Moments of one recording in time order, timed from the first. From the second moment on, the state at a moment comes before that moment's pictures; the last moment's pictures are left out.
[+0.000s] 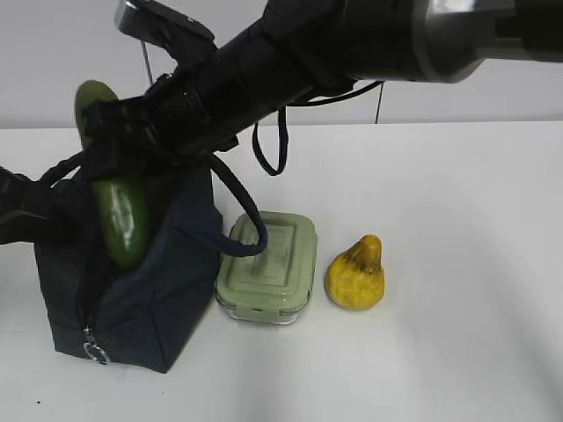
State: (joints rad) left arm -0.12 1.26 -0.77 -0.64 0.72 0.56; right arm 0.64 2.01 -1.67 0.85 0.68 -0.50
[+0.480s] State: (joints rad) left arm -0.12 1.26 -0.77 -0.64 0.72 0.56; right arm 0.64 2.02 -1.70 0.54 0.75 -0.28
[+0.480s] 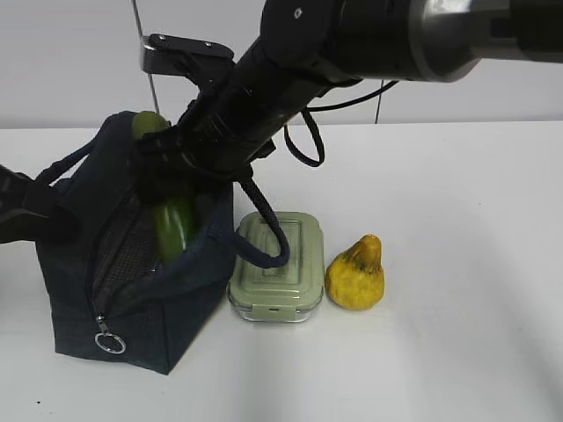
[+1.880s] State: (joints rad) left arm -0.12 1.26 -0.77 -0.64 0.72 0.56; right arm 0.35 1.99 -1.45 0.22 1.04 -0.14
